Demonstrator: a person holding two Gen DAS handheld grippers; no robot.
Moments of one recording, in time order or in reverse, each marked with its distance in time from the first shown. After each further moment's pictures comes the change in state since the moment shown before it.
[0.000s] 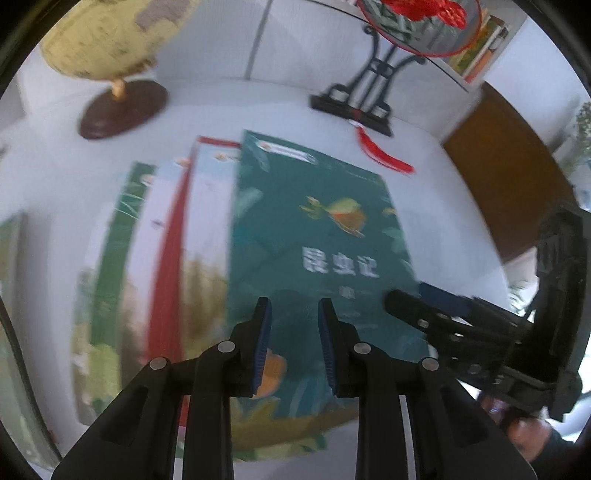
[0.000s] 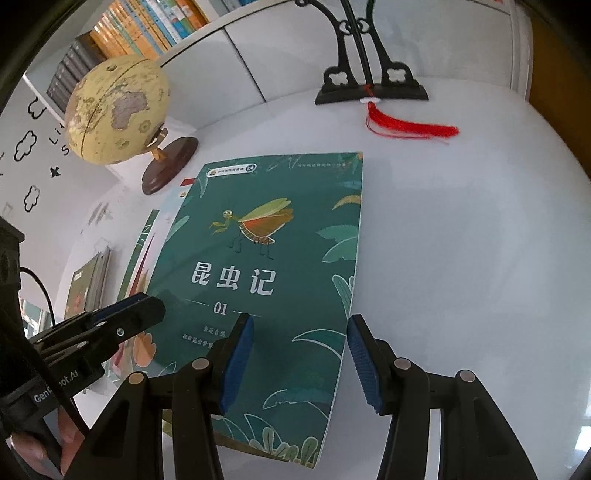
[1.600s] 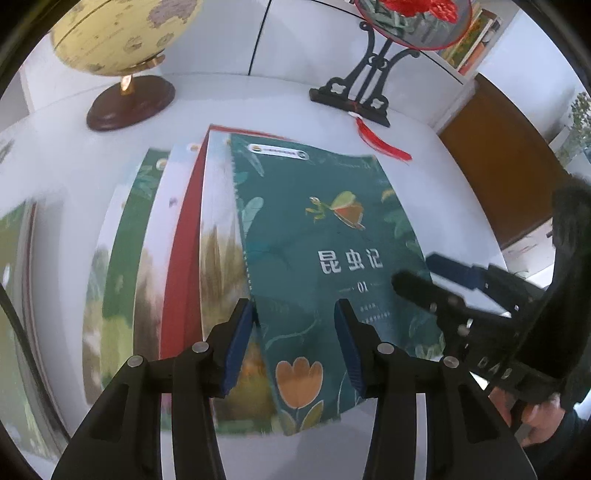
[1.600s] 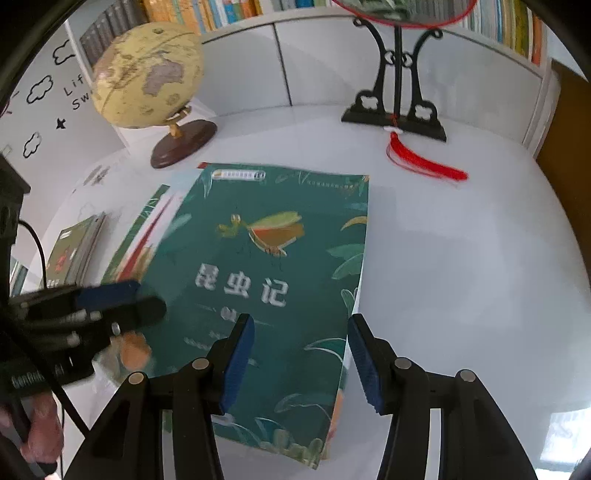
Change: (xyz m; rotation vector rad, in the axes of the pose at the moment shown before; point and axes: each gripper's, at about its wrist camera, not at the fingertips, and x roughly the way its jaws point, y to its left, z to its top) left arm -0.011 0.008 -0.028 0.018 -0.009 0.026; right arm -0.011 0.029 -0.003 -0.189 -0.025 -0.099
